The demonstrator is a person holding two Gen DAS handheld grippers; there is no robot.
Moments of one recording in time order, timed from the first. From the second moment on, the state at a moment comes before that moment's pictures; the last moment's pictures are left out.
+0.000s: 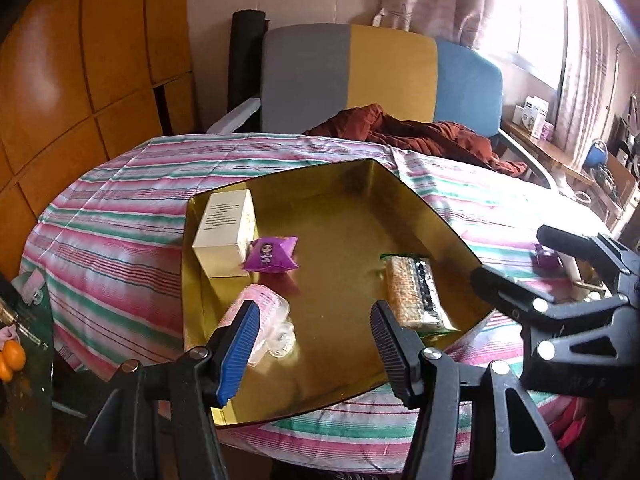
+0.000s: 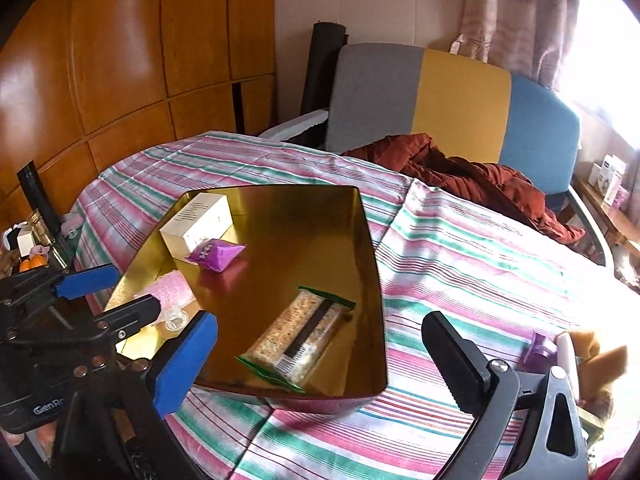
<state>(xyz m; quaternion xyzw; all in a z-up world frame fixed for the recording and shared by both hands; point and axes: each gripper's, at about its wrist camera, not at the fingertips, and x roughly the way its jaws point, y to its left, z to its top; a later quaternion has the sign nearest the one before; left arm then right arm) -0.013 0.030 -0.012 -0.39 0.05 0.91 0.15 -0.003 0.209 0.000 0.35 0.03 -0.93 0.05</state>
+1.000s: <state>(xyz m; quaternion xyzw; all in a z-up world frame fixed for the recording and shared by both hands) 0.001 0.158 -0.018 -0.42 0.12 0.82 0.38 0.067 0.434 0.027 0.35 -0.05 -0.91 -0.22</state>
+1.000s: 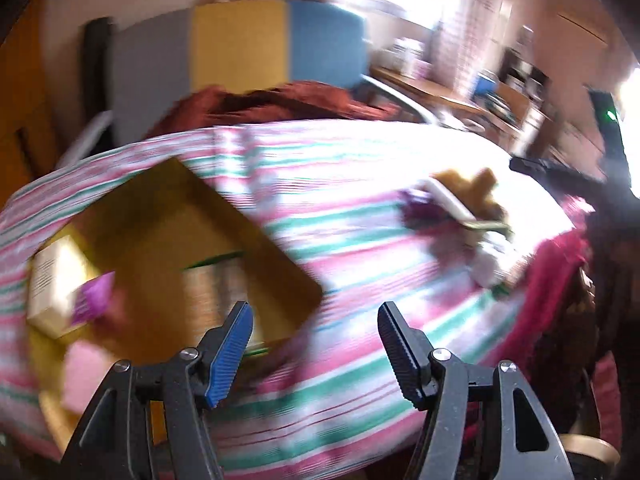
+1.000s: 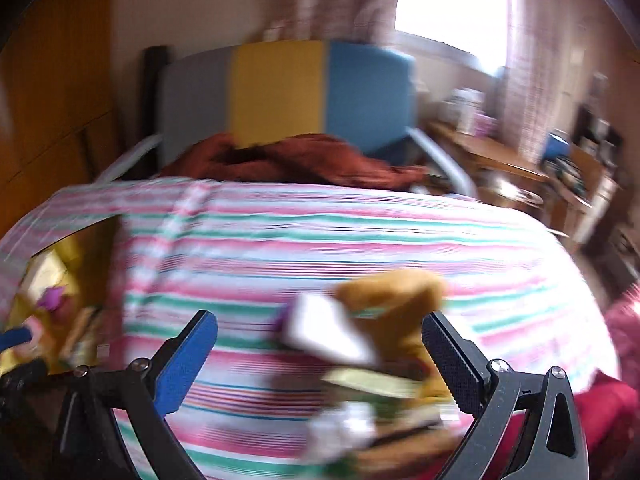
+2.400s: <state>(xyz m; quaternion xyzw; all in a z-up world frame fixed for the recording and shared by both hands) 0.020 0.266 -0.084 -0.51 0.11 0.68 0.51 0.066 0.497 -0.030 0.51 -0.14 -0.84 -0.08</state>
